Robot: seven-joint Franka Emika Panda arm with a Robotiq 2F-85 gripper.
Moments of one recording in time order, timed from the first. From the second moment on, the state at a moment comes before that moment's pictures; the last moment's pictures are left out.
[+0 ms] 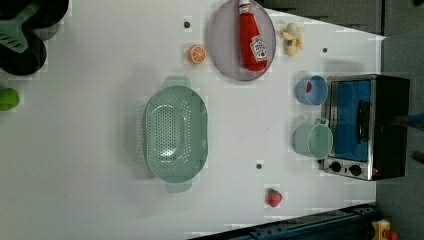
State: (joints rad) arm 0.00 -0.29 0.24 -1.85 -0.05 0.07 0.25
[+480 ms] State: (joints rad) arm 0.03 0.06 0.54 -1.90 -0.06 0.28 0.67
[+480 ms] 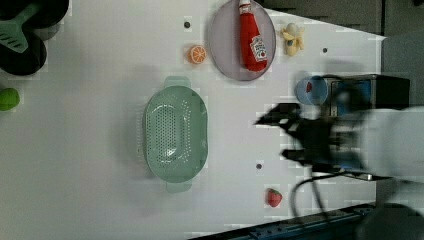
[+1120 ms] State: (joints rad) arm 0.06 0.36 0.55 -1.99 -0.07 0.59 1.13
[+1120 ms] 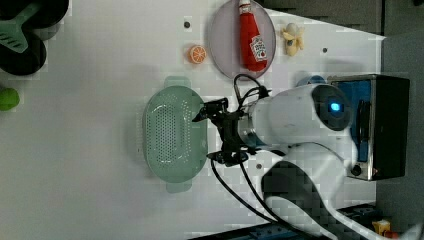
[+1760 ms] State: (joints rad) arm 0.06 0.58 0.52 -2.09 -0.20 0.95 1.34
